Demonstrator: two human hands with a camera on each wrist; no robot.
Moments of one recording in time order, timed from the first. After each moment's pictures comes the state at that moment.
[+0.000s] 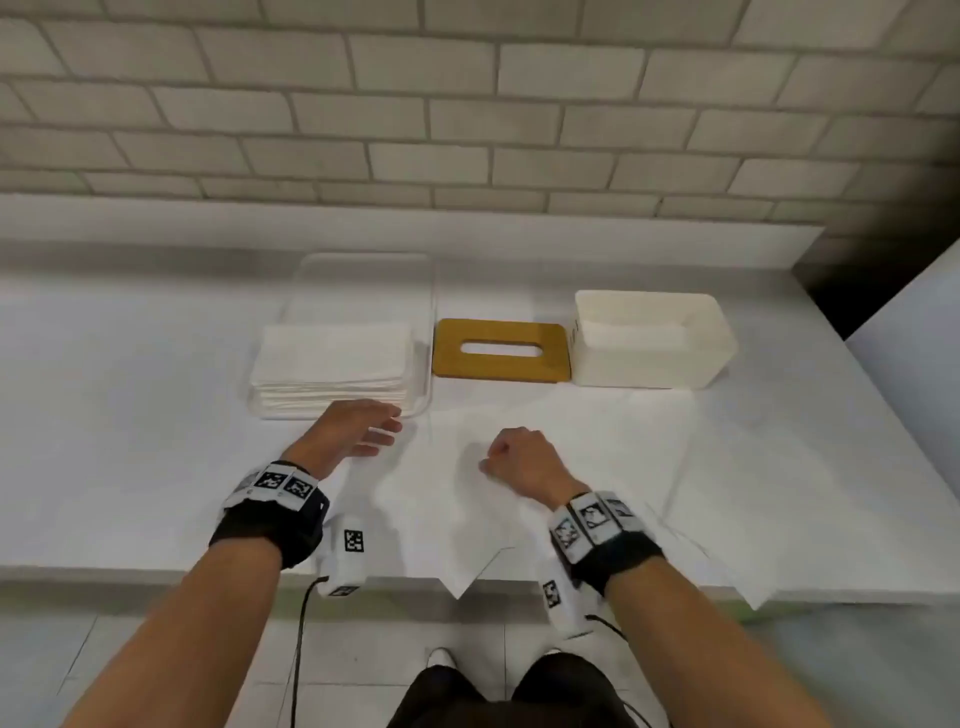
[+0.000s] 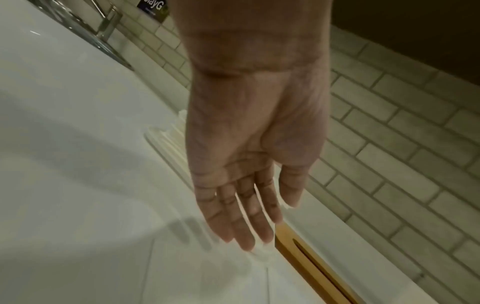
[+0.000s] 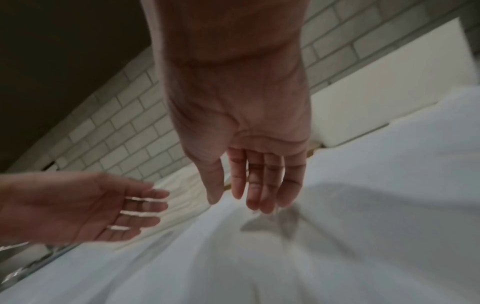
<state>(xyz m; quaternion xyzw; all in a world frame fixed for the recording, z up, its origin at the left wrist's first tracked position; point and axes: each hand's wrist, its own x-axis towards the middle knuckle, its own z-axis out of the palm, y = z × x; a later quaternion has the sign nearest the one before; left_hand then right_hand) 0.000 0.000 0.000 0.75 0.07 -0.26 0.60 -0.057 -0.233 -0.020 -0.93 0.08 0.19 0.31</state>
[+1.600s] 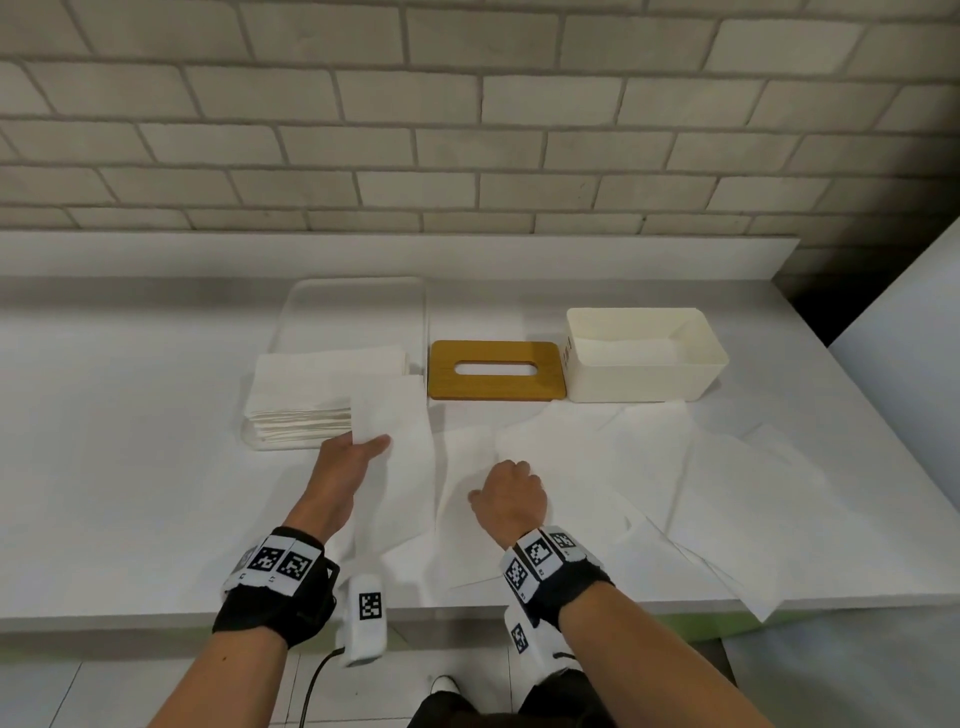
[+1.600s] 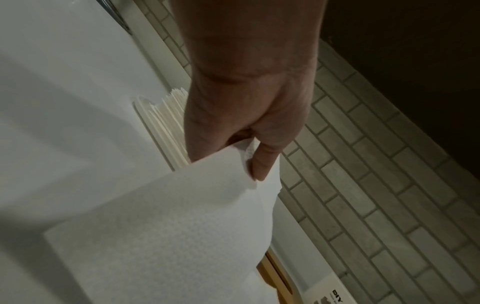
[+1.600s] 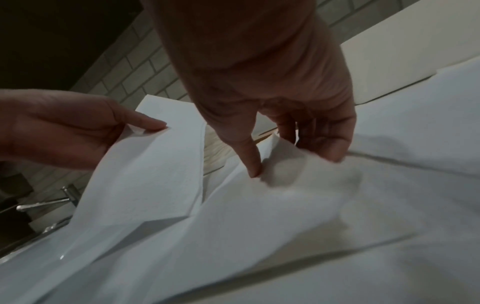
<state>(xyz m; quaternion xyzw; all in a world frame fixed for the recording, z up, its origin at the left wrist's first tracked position) -0.017 -0.013 -0.002 0.69 0.18 -0.15 0.68 -0.062 -0.192 -0.045 -0.95 0.20 0.15 0.17</state>
